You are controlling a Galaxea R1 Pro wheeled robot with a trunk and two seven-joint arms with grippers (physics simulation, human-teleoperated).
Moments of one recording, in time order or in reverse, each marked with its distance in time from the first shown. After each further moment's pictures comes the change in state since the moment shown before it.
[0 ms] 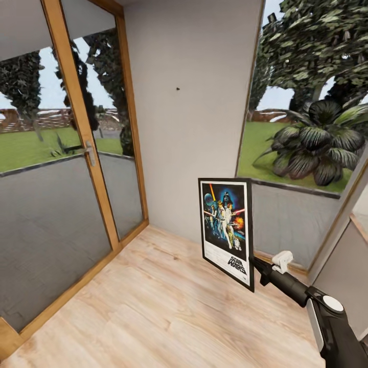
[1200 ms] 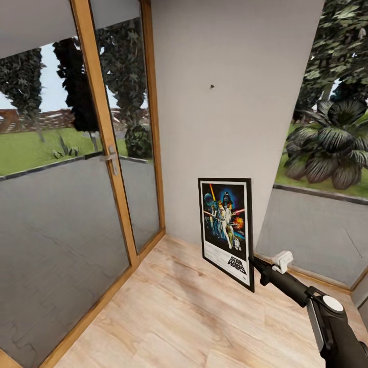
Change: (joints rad) left arm 0.000 -0.002 -0.008 -0.002 -0.060 0.000 0.001; right arm 0.000 0.000 0.000 0.000 0.000 0.000 0.000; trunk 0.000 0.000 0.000
